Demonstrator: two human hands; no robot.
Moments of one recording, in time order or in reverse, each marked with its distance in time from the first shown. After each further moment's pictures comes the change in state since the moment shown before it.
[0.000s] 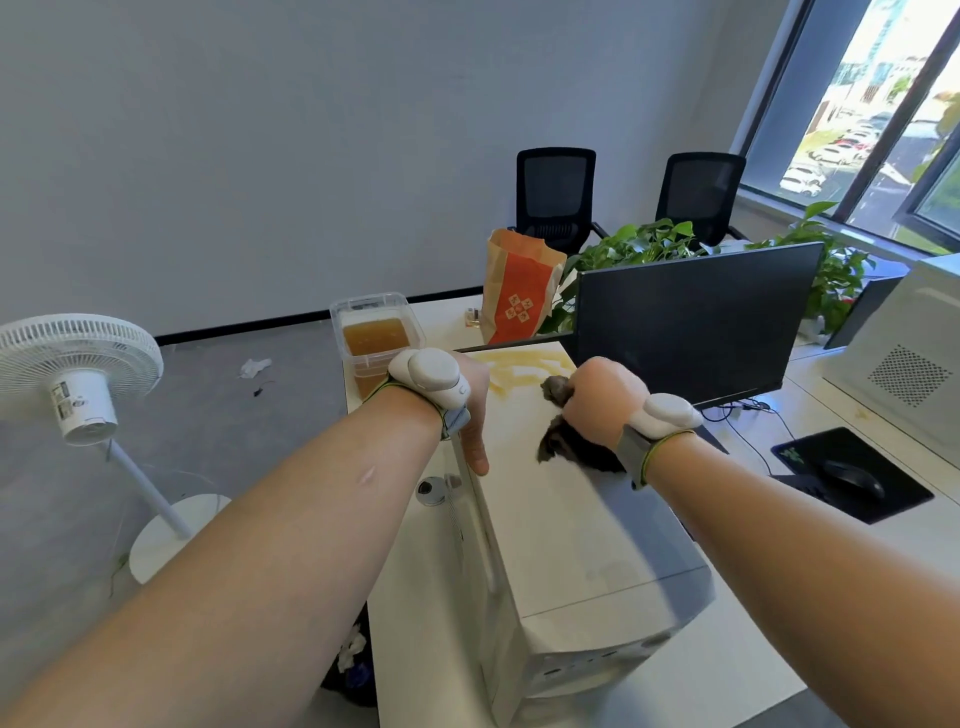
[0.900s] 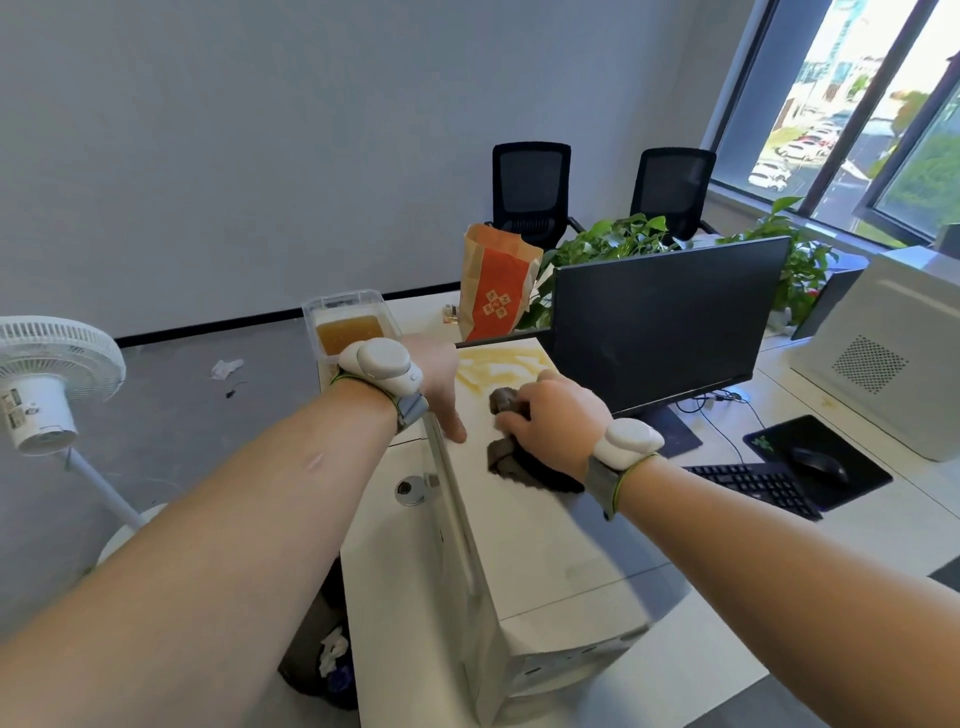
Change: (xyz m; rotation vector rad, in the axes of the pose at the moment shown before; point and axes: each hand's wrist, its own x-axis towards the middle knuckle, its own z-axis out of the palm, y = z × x) left_hand 0.017 -0.017 -0.001 -0.009 0.139 -0.011; right_hand -0.012 -0.008 0.034 0.109 0.153 -0.168
